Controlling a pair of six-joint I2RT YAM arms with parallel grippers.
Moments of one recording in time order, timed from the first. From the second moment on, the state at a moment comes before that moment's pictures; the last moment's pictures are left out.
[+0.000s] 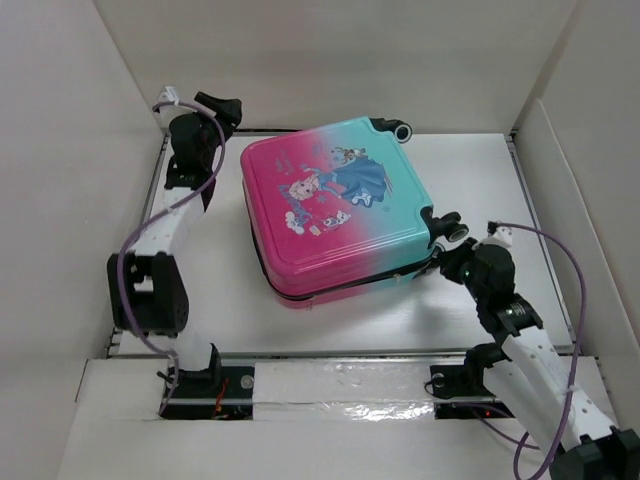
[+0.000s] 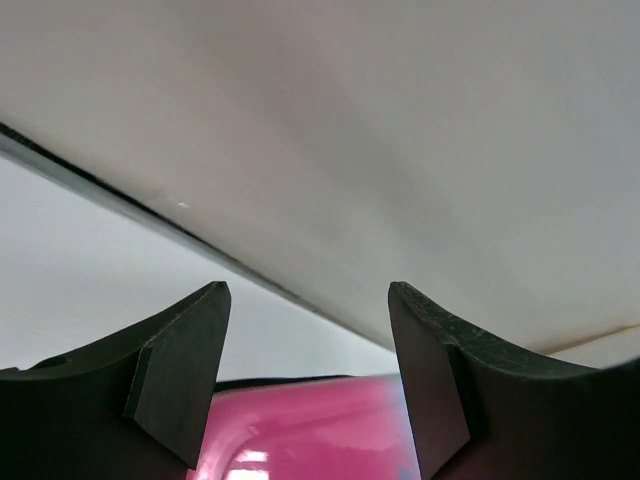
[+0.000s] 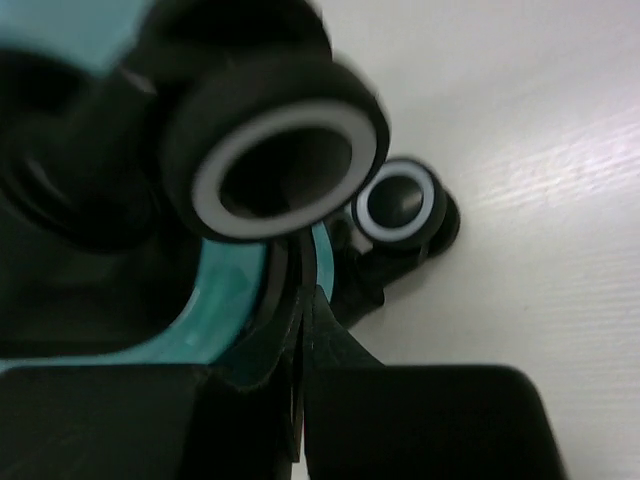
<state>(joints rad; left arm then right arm) -0.07 1.56 1.25 0.33 -0.03 -0.89 0.25 0.59 0.43 -0.22 0.15 0.64</state>
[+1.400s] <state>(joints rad) 0.10 2.14 0.96 0.99 0.49 -1.21 0.26 1.36 0.72 -0.08 0.20 0.48</state>
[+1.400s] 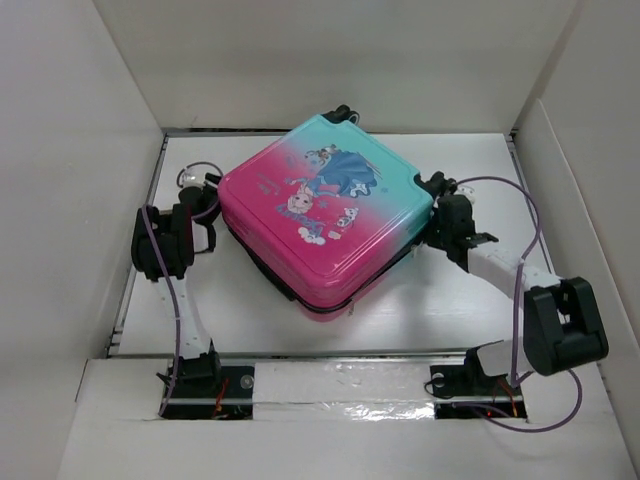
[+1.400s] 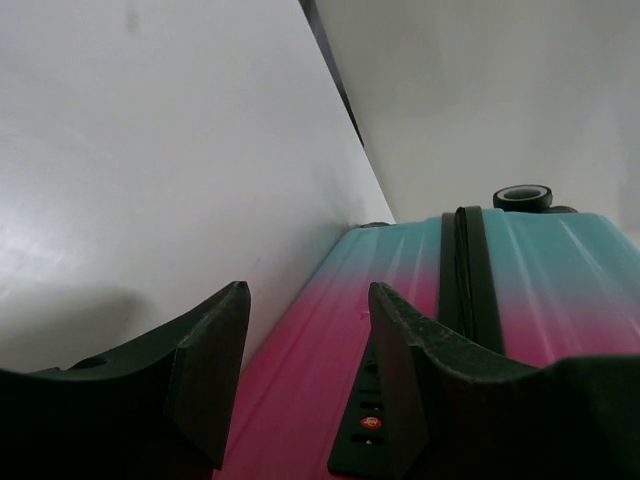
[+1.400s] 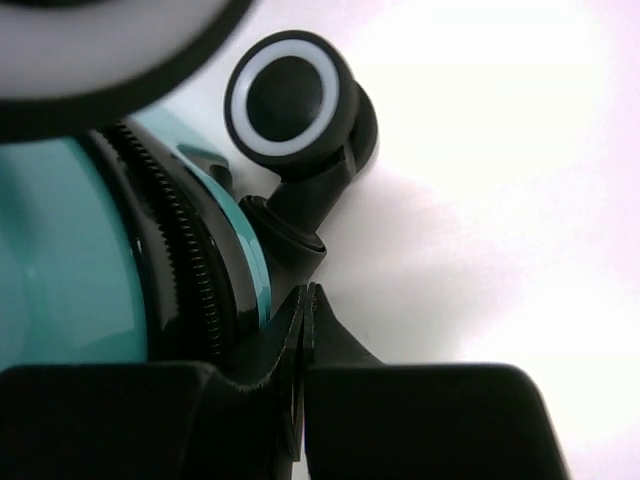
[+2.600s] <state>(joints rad) -0.29 0.82 0.70 0.47 0.01 -0.90 0.17 0.88 0.54 0.09 -0.19 0.50</state>
